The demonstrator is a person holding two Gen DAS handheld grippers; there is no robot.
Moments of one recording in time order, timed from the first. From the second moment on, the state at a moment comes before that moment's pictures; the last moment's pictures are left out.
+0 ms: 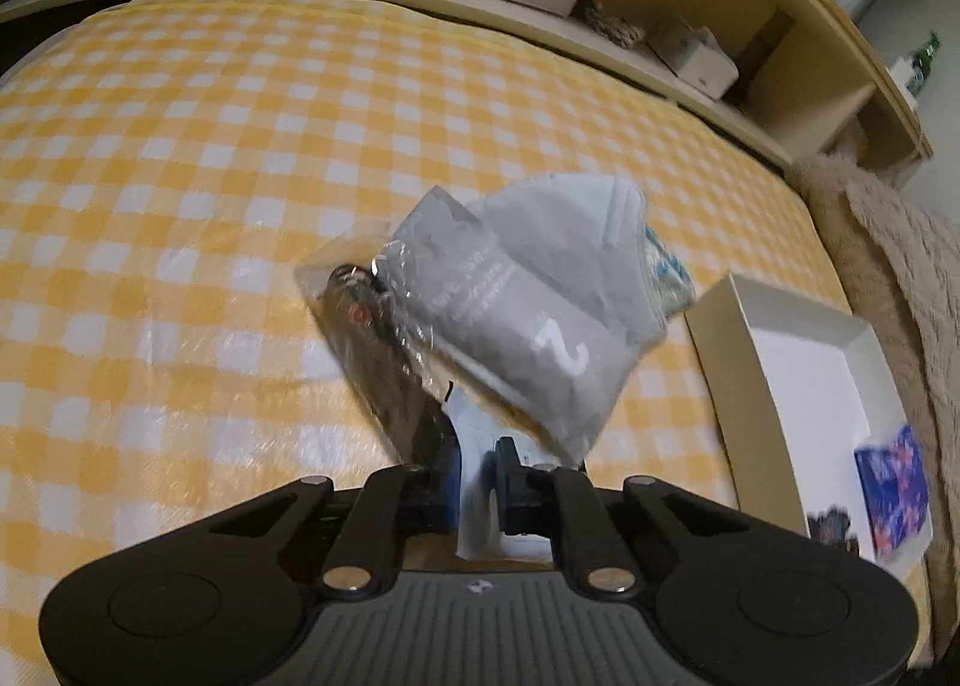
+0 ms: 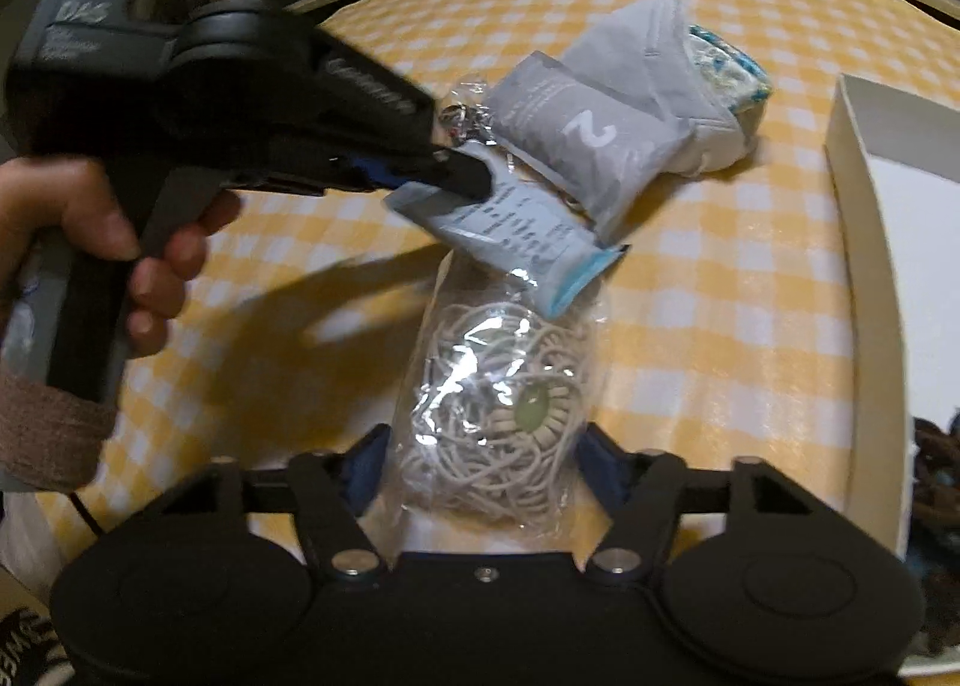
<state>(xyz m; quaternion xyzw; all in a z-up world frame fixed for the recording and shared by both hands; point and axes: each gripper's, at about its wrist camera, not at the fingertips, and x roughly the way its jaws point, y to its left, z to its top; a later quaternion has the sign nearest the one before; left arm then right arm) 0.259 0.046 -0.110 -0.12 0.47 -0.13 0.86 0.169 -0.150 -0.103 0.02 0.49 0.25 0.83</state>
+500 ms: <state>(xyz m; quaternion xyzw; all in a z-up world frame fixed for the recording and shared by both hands) 0.210 0.065 -0.088 0.07 0.48 -0.09 0.87 0.133 -0.189 -0.062 0.03 0.45 0.26 0.85</state>
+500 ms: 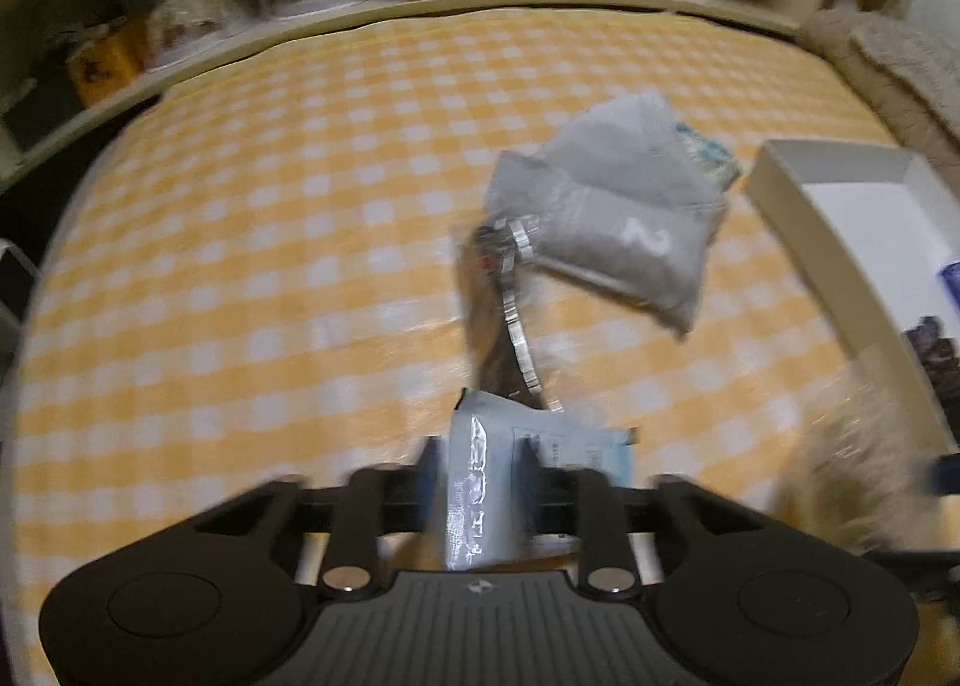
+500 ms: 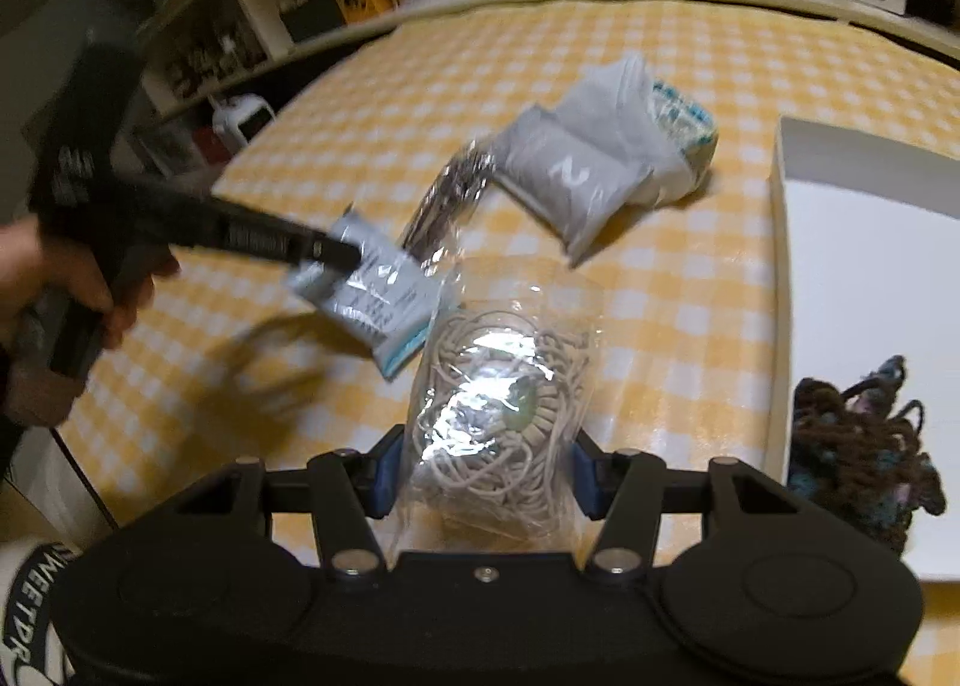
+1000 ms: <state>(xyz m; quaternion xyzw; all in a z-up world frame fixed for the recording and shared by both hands) 0.214 0.042 -0.114 0.13 0.51 -0.09 0.84 0.141 -0.205 -0.053 0.07 0.44 0.25 0.86</state>
